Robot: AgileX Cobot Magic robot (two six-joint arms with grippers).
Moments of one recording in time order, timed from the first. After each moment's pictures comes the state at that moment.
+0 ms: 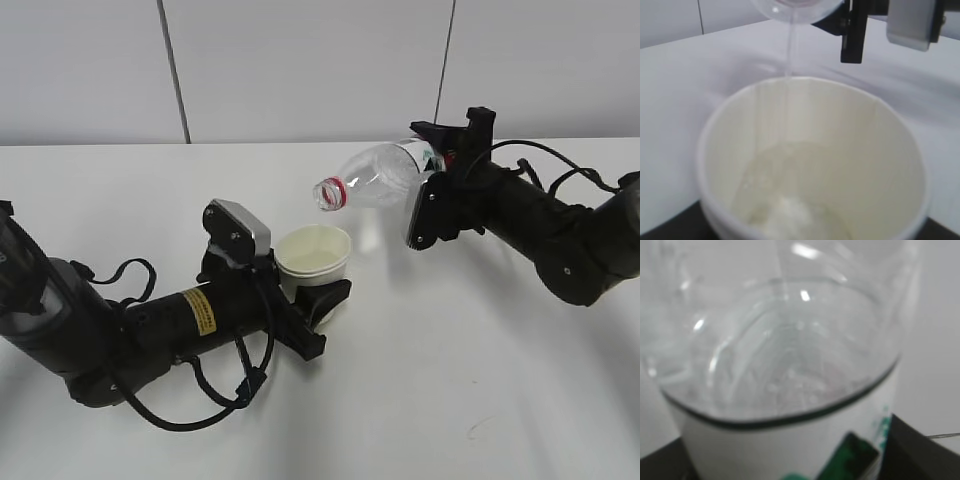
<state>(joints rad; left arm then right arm) -0.53 2.22 -0.82 0.47 -1.13 -0.18 0.15 2.14 -1.01 -0.27 -1.04 -1.30</state>
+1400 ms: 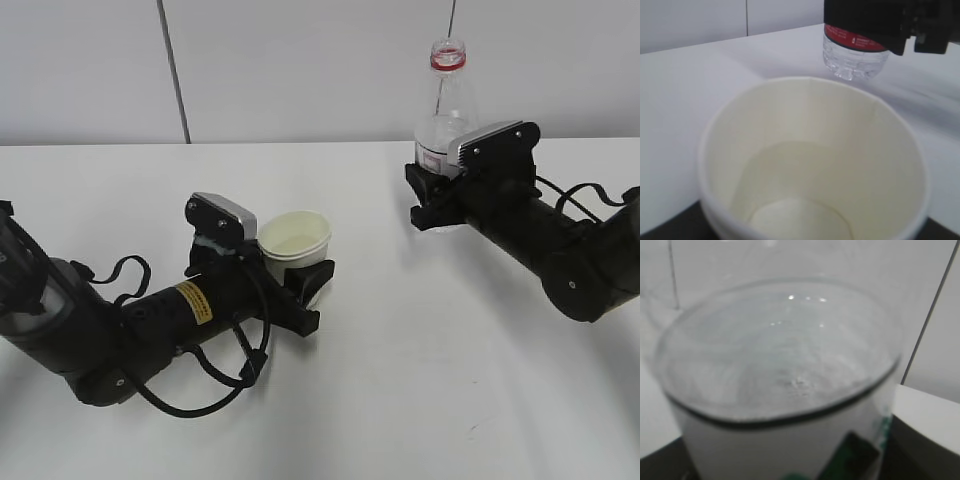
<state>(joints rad) -0.53 2.22 -0.82 0.33 -1.13 -0.18 0.15 2.14 -0.94 -0.18 -1.03 -0.08</state>
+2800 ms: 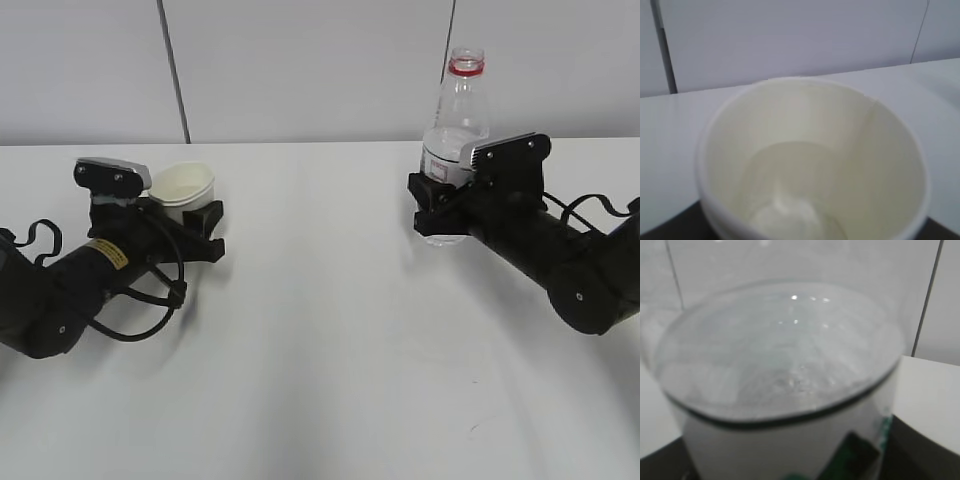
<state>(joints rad) -0.26 2.22 -0.86 0.21 -1.13 -0.12 0.15 2.14 -0.90 -0.18 -1.04 0.04</state>
